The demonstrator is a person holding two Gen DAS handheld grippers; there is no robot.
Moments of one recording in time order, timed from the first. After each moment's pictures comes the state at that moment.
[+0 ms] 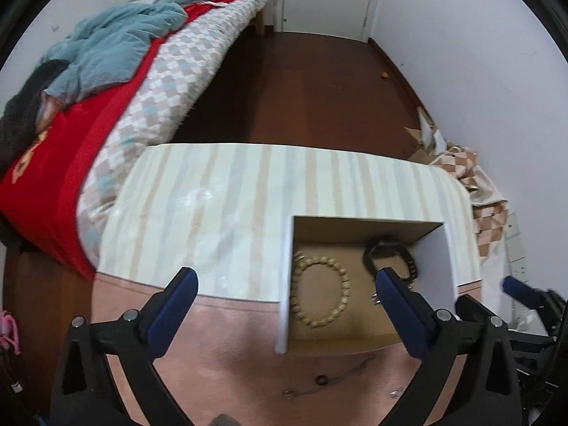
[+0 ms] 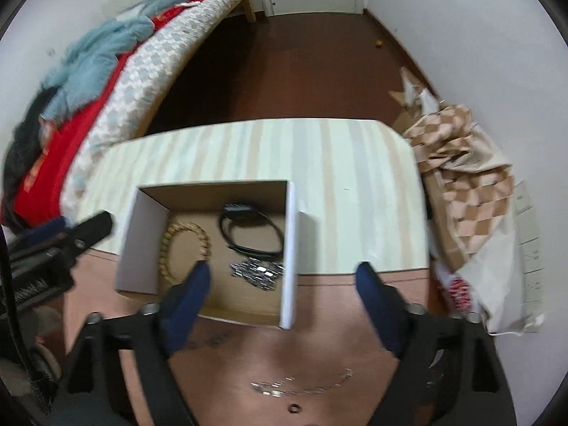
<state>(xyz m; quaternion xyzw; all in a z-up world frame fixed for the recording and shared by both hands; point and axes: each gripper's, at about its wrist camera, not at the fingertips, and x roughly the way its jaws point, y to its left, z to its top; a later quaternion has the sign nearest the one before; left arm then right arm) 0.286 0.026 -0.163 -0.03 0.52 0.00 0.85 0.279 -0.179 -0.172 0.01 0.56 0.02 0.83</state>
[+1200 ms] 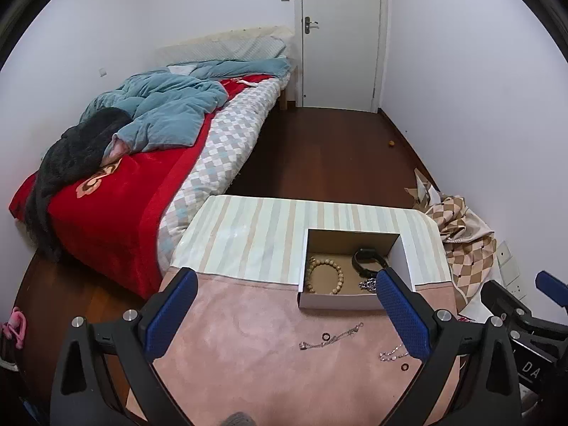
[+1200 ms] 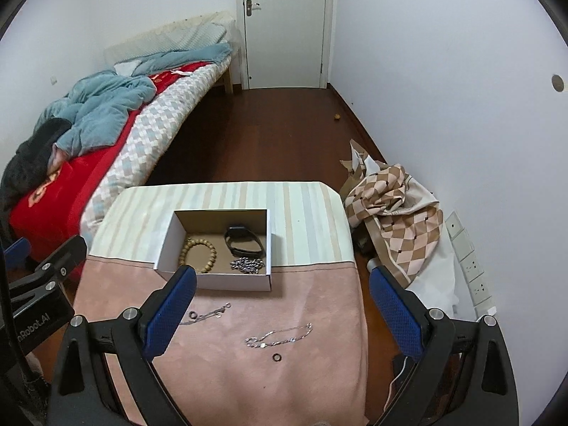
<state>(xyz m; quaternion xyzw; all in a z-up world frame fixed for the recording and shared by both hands) 0.135 0.026 -0.057 -0.02 0.38 0.04 0.92 0.127 -0.178 -0.041 0.01 0.42 -0.02 0.91</state>
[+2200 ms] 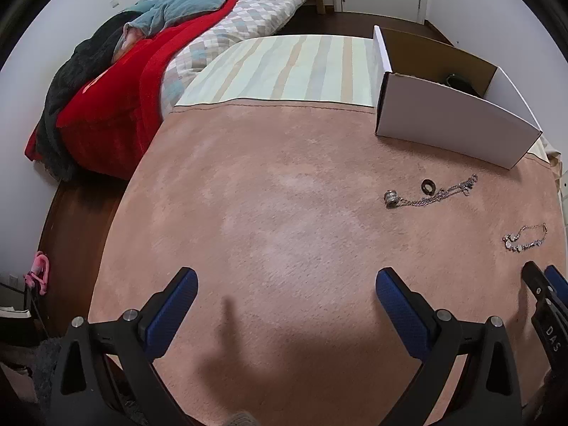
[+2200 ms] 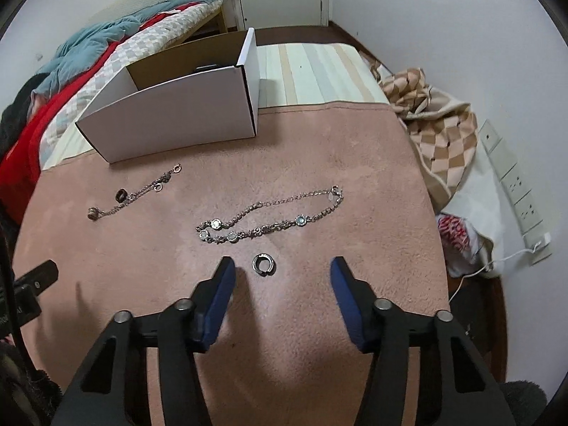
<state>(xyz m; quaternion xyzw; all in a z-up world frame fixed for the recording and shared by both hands) 0.110 0.046 -0.262 0.00 0.54 0.12 0.84 0.104 -0.188 -0.275 0.03 0.50 -0.02 0.87</state>
